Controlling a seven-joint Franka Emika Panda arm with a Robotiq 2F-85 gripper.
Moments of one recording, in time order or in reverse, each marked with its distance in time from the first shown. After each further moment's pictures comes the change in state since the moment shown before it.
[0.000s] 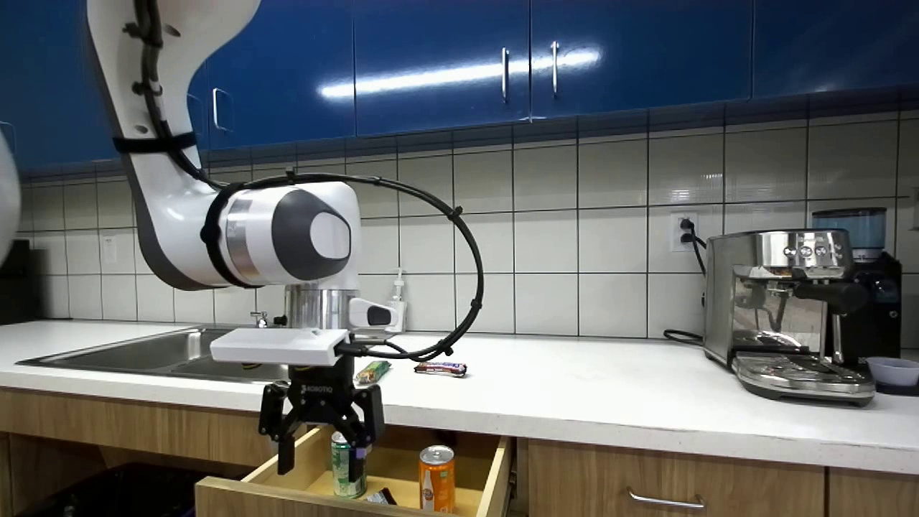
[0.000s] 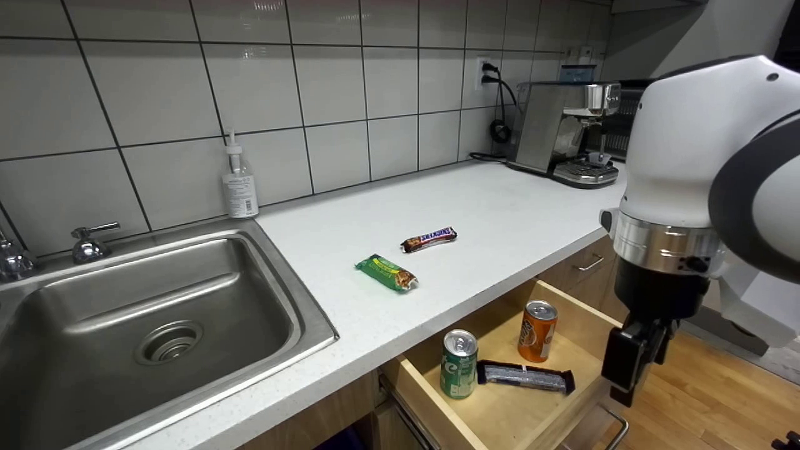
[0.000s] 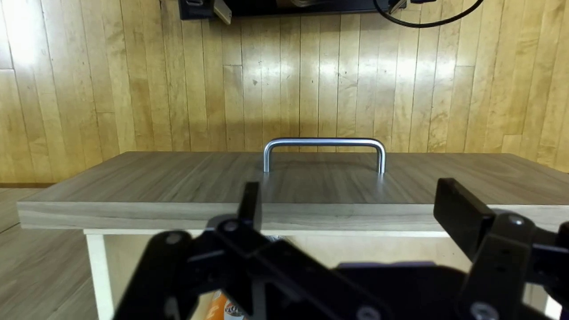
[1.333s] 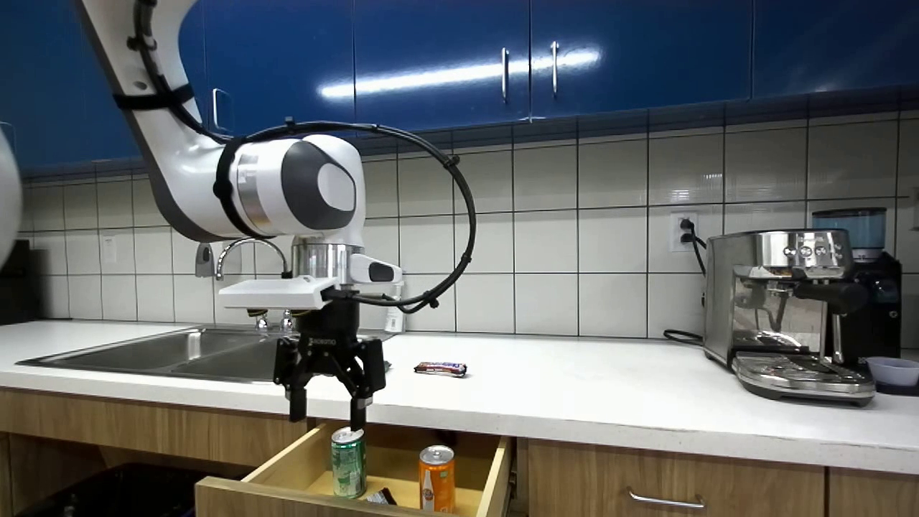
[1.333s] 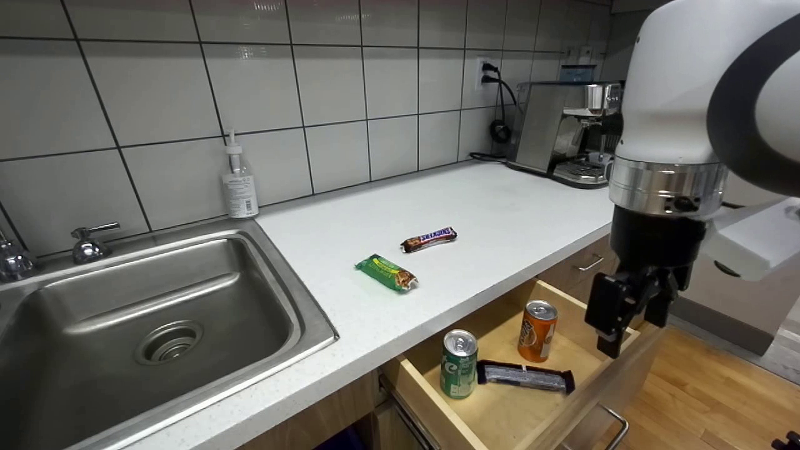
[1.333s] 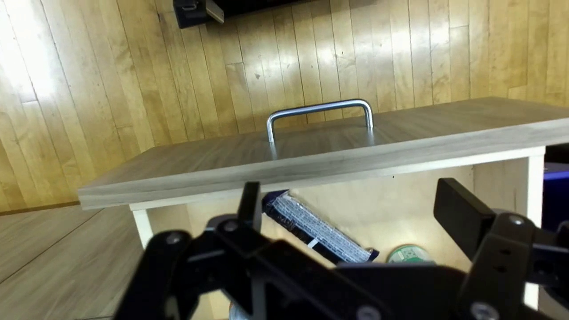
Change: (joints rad) arm 0.006 -0.118 -0.001 0.061 0.004 -0.164 0.153
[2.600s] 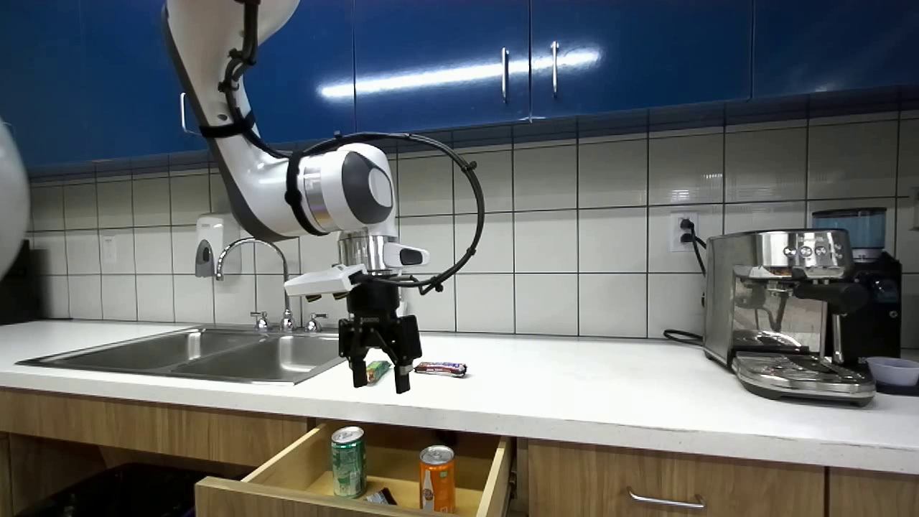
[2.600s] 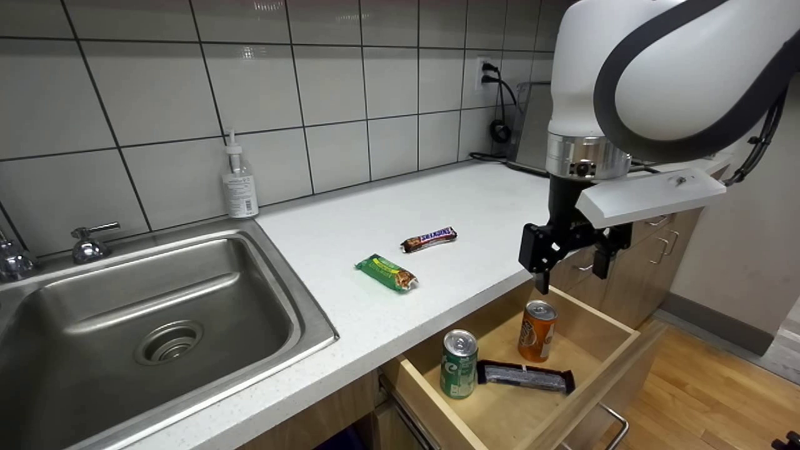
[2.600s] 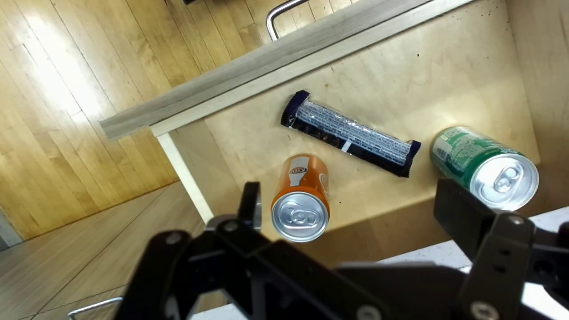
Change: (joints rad) arm 0.022 0.193 -0.053 0.266 -0.092 -0.031 0.297
